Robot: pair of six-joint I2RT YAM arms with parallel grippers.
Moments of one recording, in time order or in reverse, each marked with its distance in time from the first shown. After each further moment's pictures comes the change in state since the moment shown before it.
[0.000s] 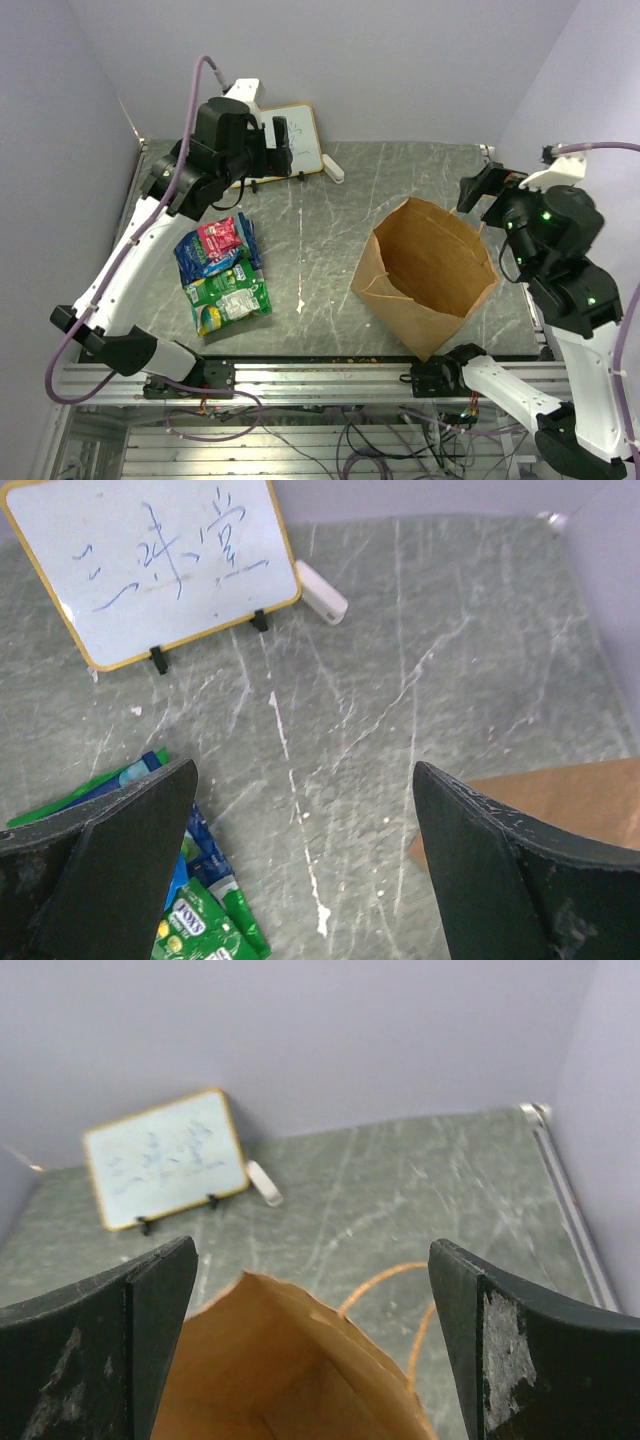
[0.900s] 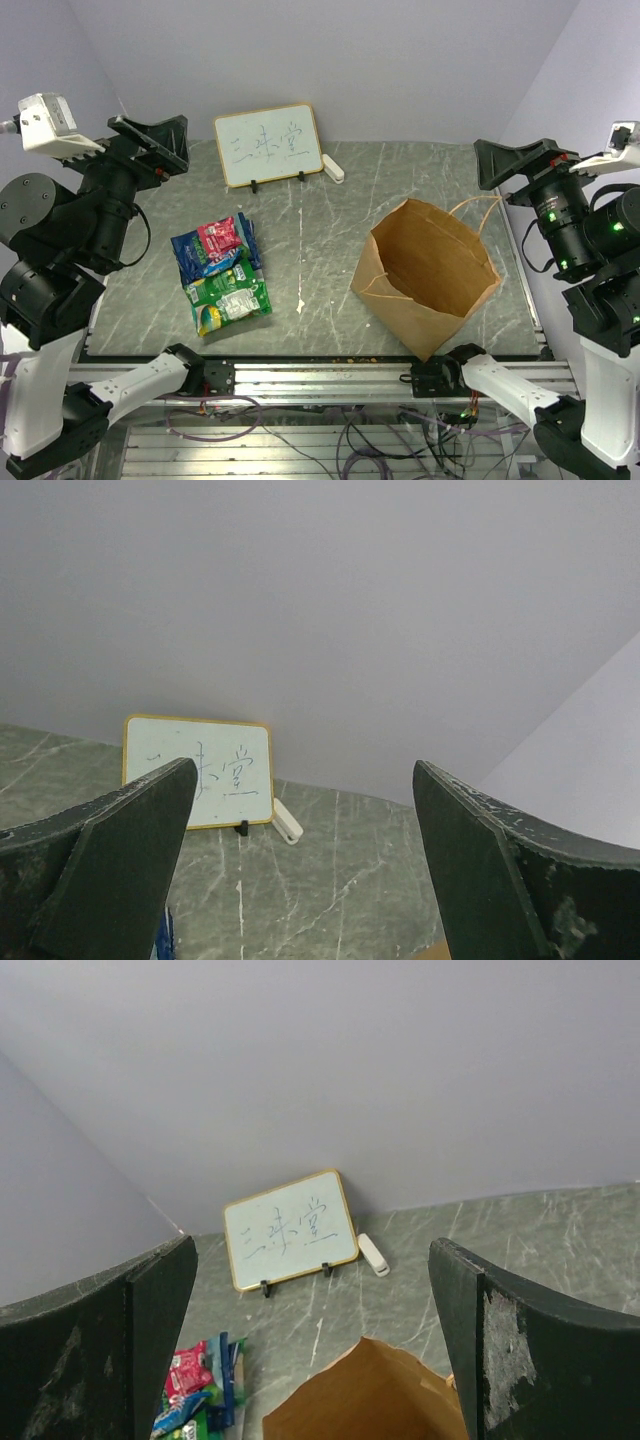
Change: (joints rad) left arm 0.000 -0.445 -0.065 0.229 -0.252 -0.018; right arm 0.000 0.055 0.219 0.091 -0.166 0.114
